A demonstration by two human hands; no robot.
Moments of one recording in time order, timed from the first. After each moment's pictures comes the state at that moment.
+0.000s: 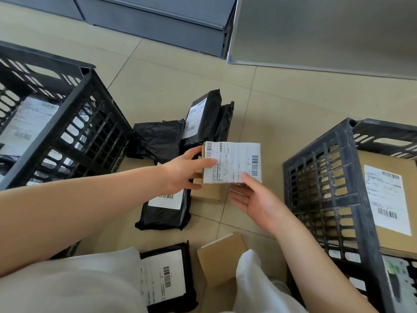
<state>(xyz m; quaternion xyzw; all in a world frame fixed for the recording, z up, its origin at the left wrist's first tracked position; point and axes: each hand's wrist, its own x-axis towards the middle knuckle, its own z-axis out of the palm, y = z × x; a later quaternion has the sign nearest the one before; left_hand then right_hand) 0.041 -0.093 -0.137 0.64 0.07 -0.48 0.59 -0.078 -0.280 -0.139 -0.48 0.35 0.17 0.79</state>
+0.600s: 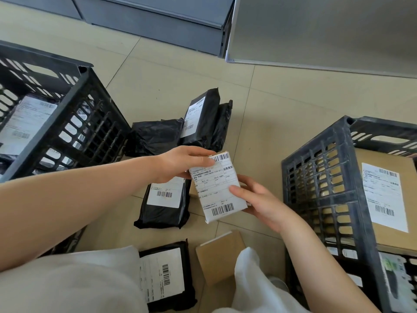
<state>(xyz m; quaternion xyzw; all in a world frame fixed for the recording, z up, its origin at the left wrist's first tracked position) 0.055 -0.087 -0.118 0.72 -0.07 -0.49 0.48 -0.084 -0.293 -0.139 -0.63 0.24 0.26 0.69</state>
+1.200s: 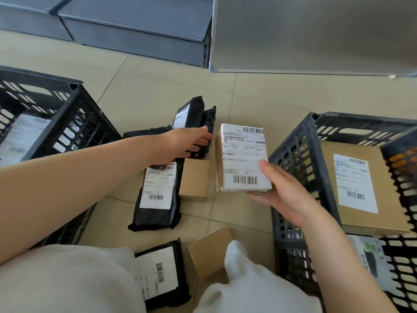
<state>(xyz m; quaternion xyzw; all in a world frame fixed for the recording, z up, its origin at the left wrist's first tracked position) 0.058 -0.135 -0.056 0.77 -0.06 -0.45 0.44 -0.121 -0.342 -0.064 -0.59 0.29 0.13 0.74</state>
